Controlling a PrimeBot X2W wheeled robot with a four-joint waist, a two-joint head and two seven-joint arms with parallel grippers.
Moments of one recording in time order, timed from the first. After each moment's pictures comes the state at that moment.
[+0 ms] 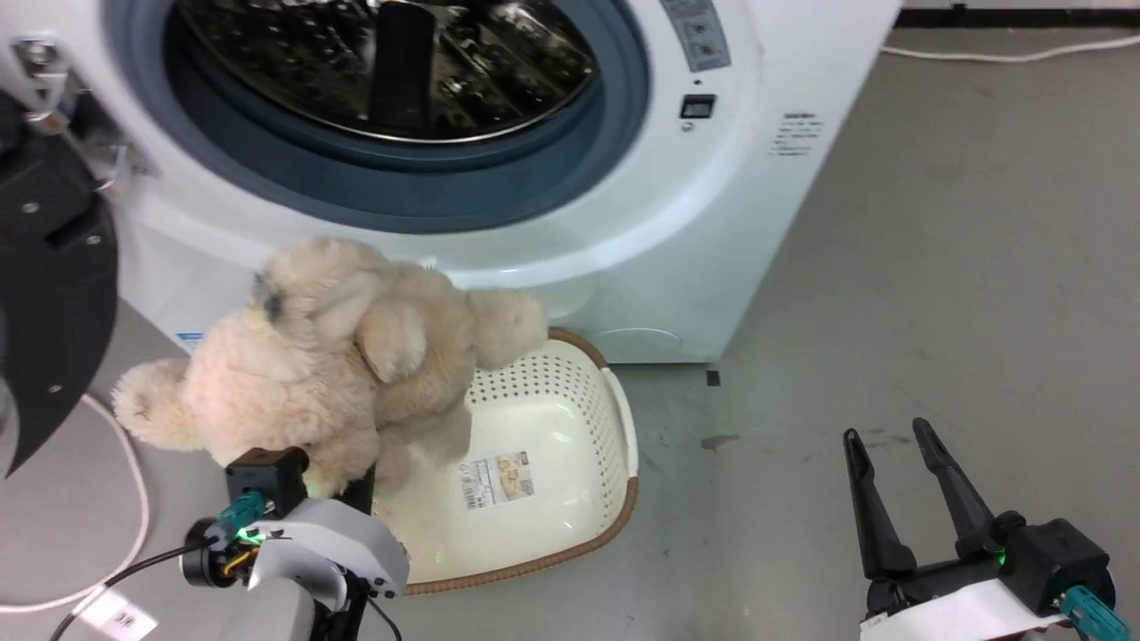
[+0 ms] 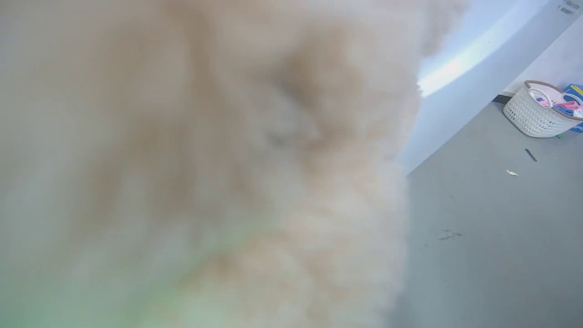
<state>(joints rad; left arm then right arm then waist) -0.31 0.15 -0.12 0.60 -0.31 -0.13 -0.26 0.02 -0.05 0.05 0.03 0.17 0.13 -0.26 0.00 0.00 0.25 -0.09</state>
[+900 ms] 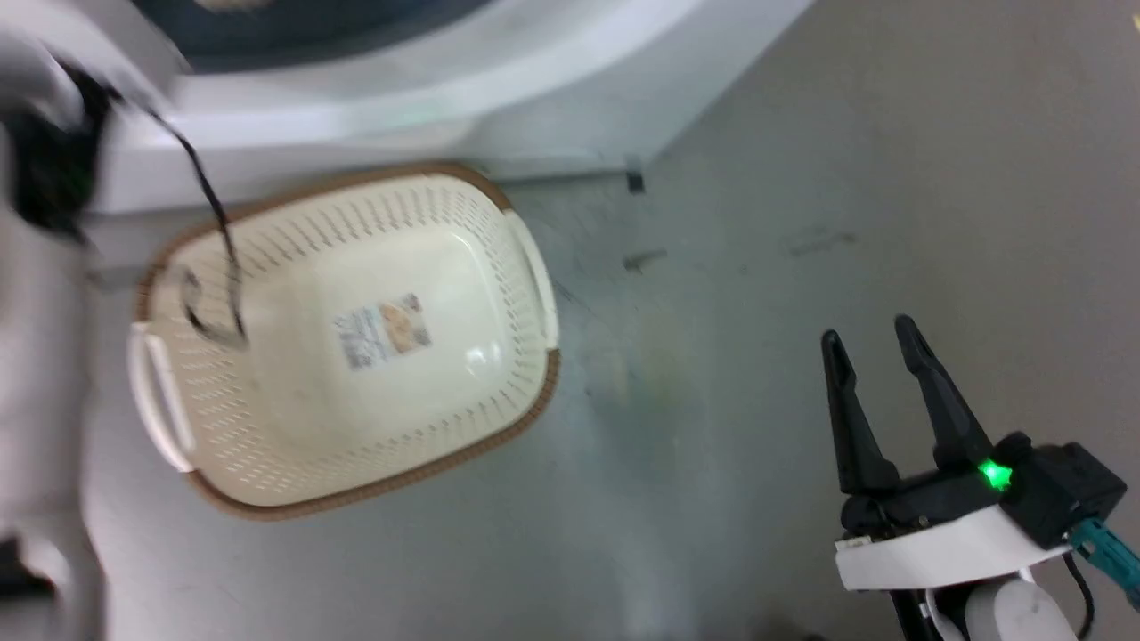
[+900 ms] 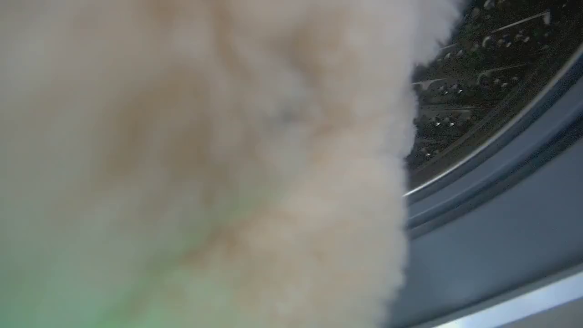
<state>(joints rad) -1.01 0.39 -0.08 0.41 -0.37 -0.12 0.12 -0.11 -0.05 0.12 -0.05 0.24 0.13 -0.26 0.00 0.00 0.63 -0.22</state>
